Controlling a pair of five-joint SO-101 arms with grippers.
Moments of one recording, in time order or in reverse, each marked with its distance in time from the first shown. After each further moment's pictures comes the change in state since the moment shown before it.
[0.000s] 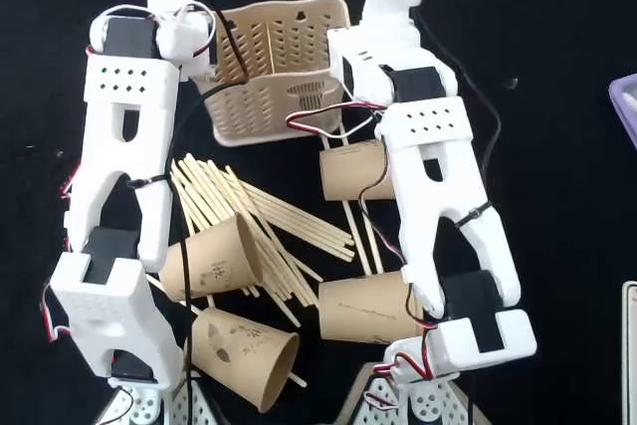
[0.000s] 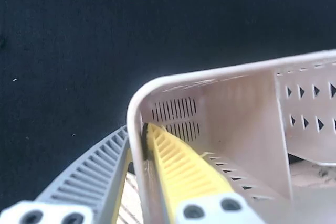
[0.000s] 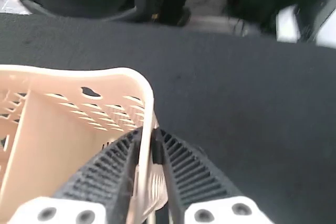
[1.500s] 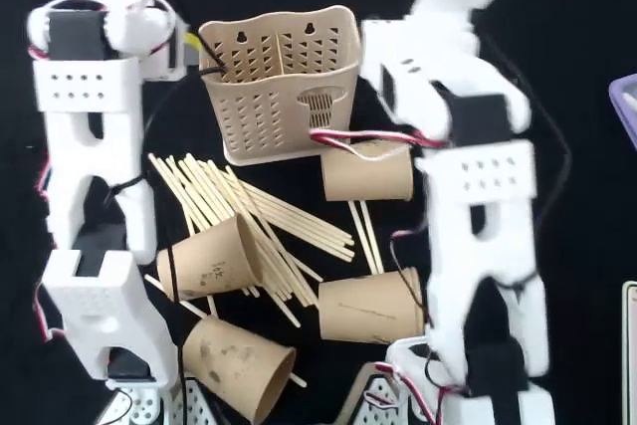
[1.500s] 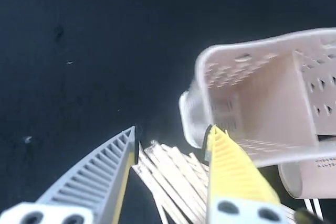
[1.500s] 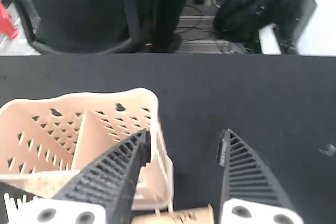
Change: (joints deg) left arm -4.6 1.9 -20.8 21.5 -5.6; right arm 2.8 -19.6 -4.9 20.6 -2.5
